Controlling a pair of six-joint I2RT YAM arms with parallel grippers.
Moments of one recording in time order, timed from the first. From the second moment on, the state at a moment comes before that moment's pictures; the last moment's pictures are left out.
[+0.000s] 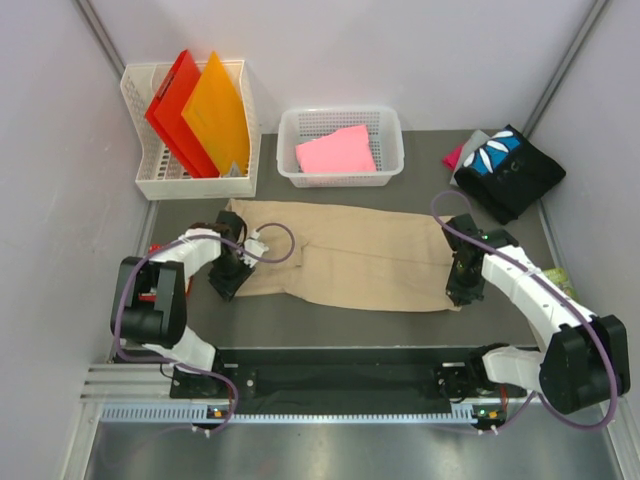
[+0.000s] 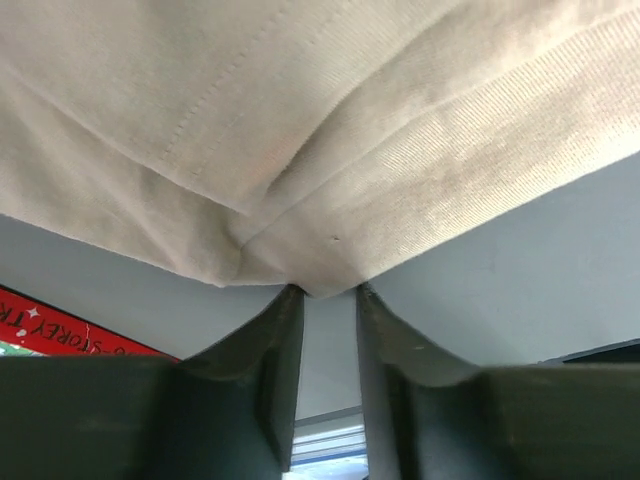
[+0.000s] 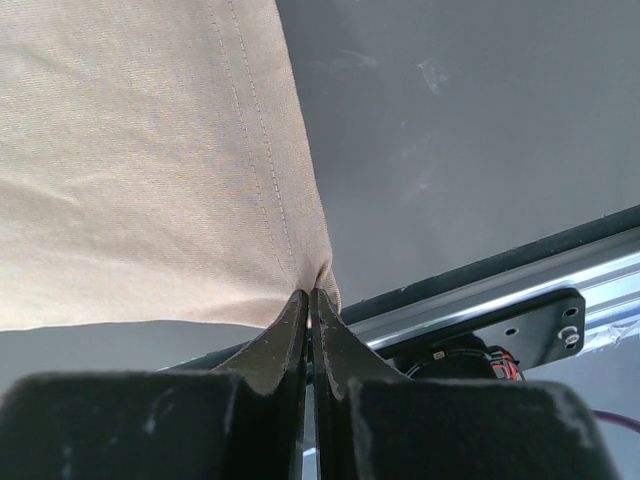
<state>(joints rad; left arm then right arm) -0.14 1.57 0.86 -0.82 -0.02 0.53 0.29 1.20 0.83 -1.08 0.21 0.66</state>
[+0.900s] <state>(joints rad) -0.11 1.36 1.06 -1.23 0.12 0.69 0.29 1.18 0.85 -1.11 0.21 0.66</state>
